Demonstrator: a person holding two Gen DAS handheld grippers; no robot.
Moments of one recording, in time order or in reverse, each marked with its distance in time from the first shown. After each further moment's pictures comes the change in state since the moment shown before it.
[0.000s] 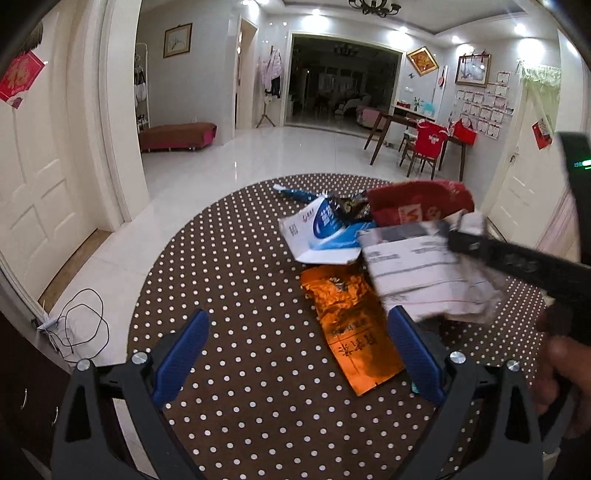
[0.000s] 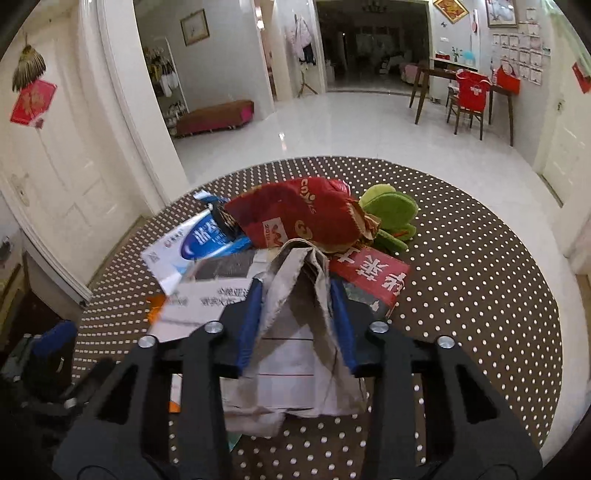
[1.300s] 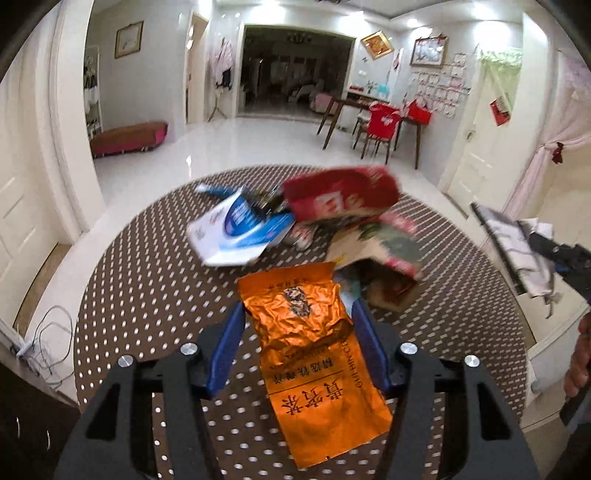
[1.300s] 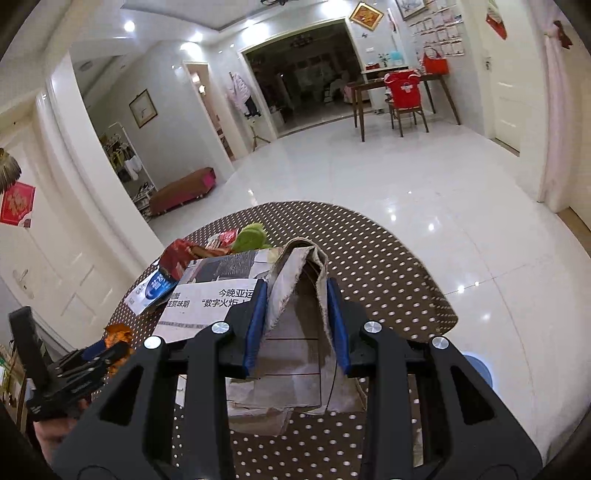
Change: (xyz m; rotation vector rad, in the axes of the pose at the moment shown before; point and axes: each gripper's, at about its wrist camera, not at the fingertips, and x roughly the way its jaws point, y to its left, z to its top) left arm -0.003 -0.056 0.014 0.098 0.028 -0.172; right arm -0.128 -0.149 -0.045 0.284 -0.196 -0.046
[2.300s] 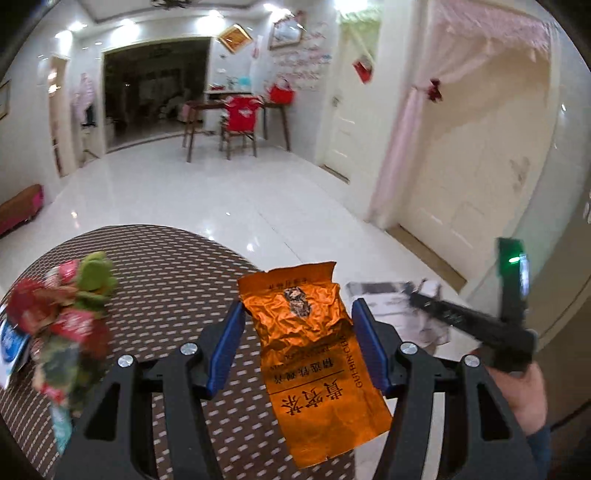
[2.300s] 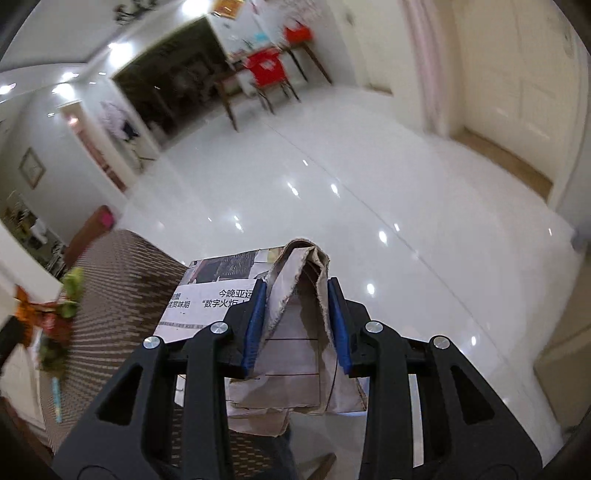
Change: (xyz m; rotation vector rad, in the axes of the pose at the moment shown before) left arm 0.060 -0.273 0.031 0.349 0.040 -0.384; right arm -0.013 -0.229 -0.030 0.355 0.072 -0.363
